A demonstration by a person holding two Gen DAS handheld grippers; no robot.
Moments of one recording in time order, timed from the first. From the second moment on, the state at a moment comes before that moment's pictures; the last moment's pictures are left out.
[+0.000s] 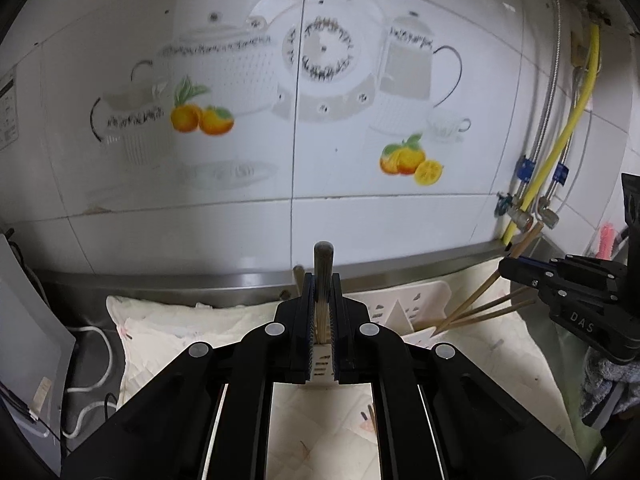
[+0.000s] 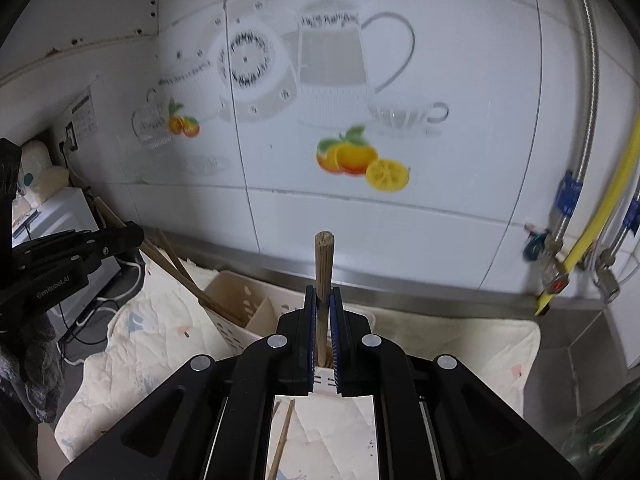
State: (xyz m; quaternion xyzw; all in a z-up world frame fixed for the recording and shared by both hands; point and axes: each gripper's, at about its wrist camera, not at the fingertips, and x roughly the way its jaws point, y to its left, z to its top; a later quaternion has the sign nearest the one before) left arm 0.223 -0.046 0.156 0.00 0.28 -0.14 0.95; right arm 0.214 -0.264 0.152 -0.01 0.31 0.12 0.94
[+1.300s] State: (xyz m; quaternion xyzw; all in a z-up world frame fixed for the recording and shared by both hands) left arm 0.097 -0.001 0.069 -0.04 0.31 -0.12 0.94; right arm 0.057 -0.226 -0.017 -0.01 0.41 0.15 0.90
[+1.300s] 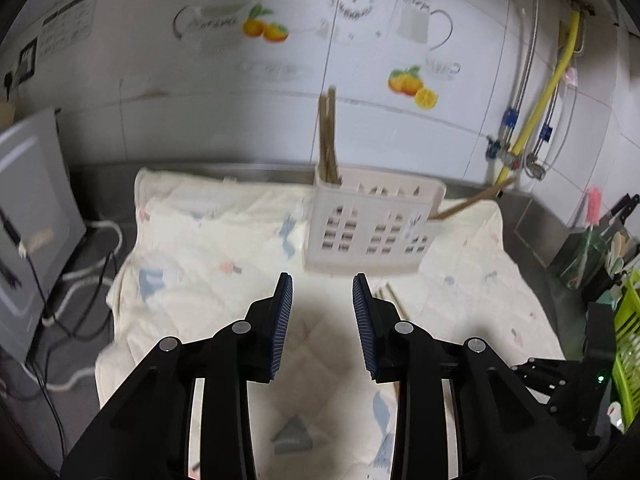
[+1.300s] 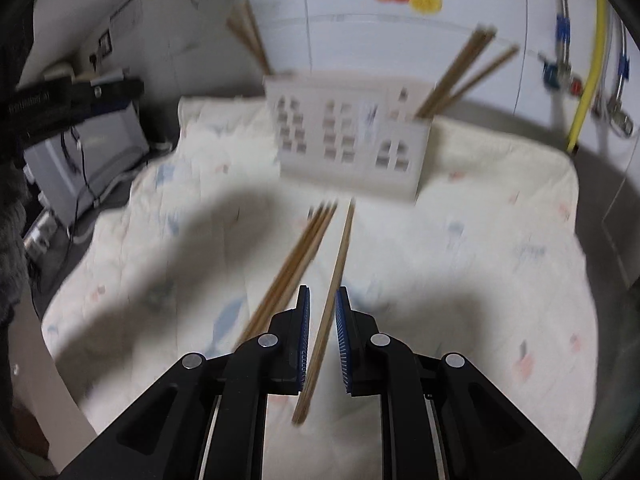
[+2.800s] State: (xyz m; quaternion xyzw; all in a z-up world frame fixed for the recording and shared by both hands) left arm 0.068 -0.082 -0.071 -0.09 0.48 -0.17 0.85; right arm 0.026 -0.249 -0.023 0.01 0.37 0.09 0.92
